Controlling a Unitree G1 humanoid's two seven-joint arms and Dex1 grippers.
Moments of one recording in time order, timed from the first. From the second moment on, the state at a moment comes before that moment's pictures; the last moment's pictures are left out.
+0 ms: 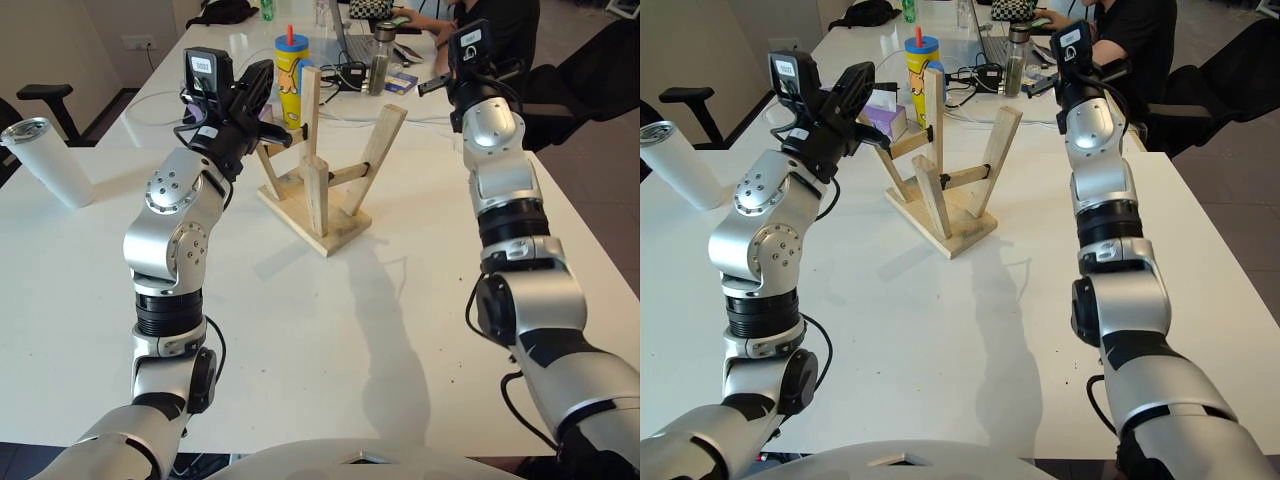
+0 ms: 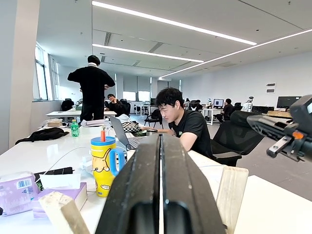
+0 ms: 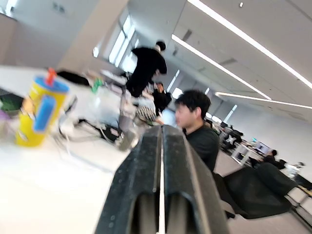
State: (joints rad) left arm -0.66 0.18 0.10 -0.25 -0.35 0.56 -0.20; right arm -1.15 -0.38 -0.01 0.97 -0.24 -0.04 0.06
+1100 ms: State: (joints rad) left arm -0.78 0.30 0.19 -0.22 -0.37 0.63 -0.17; right arm -0.75 -0.14 0.16 0.13 -0.02 0.24 0.65
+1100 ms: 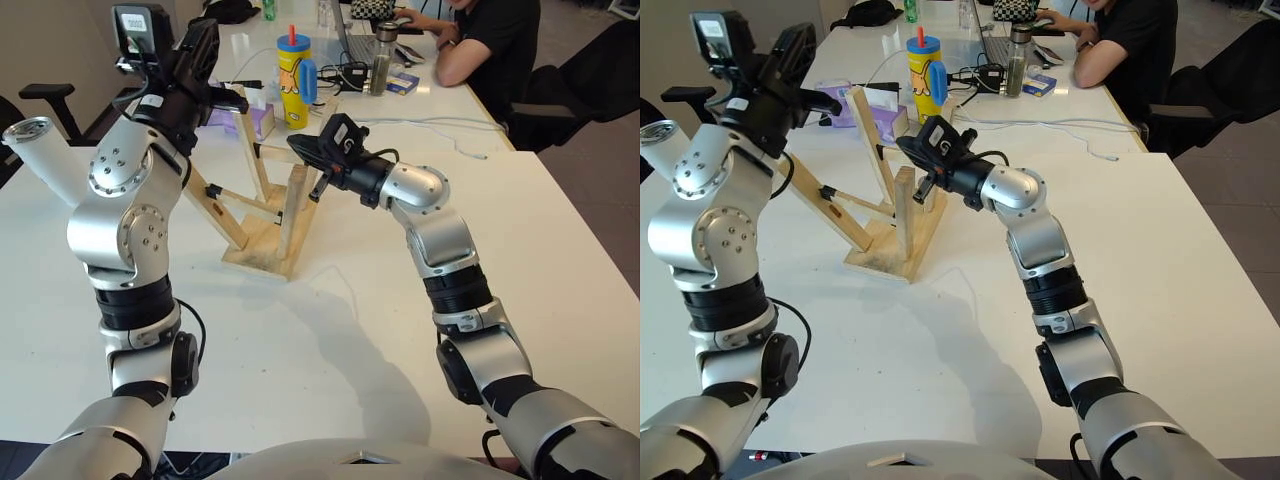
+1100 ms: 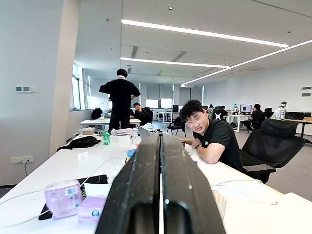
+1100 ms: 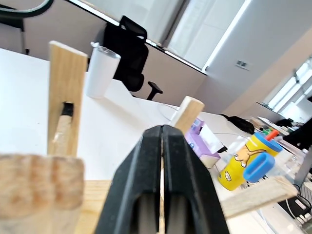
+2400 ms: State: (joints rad) left arm -0.48 0.09 0.10 0.07 -0.32 0.28 -0.18; right arm -0.70 -0.18 0.01 -0.15 0.14 0.48 0.45
